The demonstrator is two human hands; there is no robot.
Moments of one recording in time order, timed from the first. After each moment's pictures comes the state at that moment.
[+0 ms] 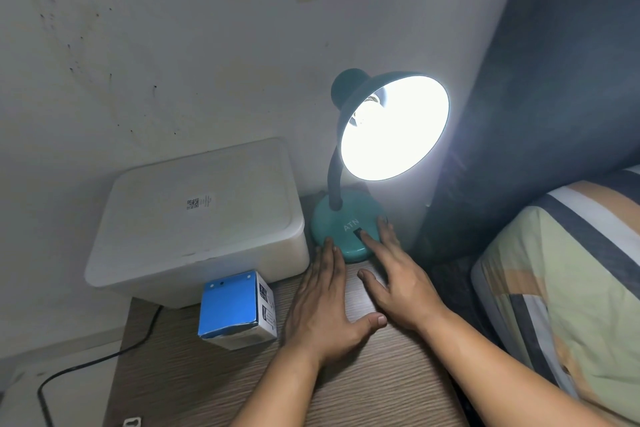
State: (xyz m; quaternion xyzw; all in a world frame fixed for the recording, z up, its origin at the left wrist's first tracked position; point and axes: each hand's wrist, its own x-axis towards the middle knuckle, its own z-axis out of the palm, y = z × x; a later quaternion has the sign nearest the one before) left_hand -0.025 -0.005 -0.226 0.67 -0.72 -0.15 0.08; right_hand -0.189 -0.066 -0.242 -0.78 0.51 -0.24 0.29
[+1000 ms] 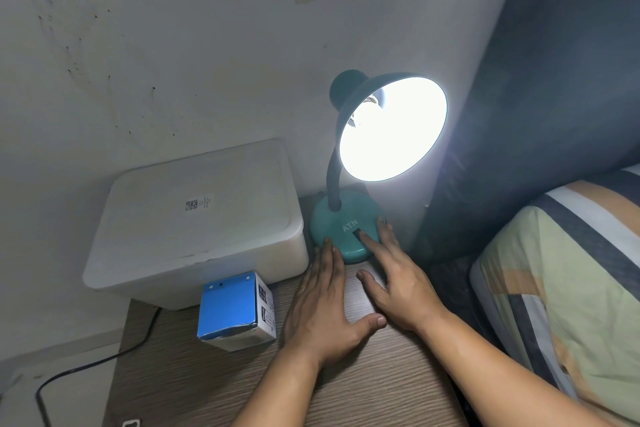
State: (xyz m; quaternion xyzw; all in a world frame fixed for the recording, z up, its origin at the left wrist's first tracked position) left_hand -0.025 -0.004 -0.223 0.67 -0.72 -0.15 0.10; right_hand -0.187 -0.064 -0.234 -0.78 0.50 -0.25 0.28
